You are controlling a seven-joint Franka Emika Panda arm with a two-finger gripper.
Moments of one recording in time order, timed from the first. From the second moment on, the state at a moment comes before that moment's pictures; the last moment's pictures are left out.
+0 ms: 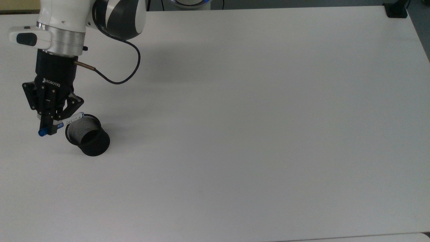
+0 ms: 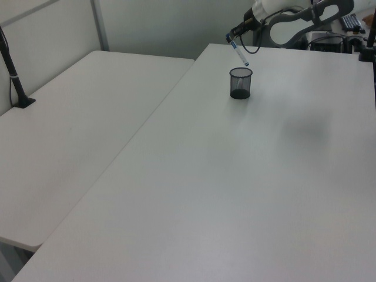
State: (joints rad) arm -0.26 0.42 -0.04 -1.70 -0.10 3.01 0.11
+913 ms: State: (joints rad) arm -0.26 0.49 -0.03 -1.77 -0.10 3.18 0.00
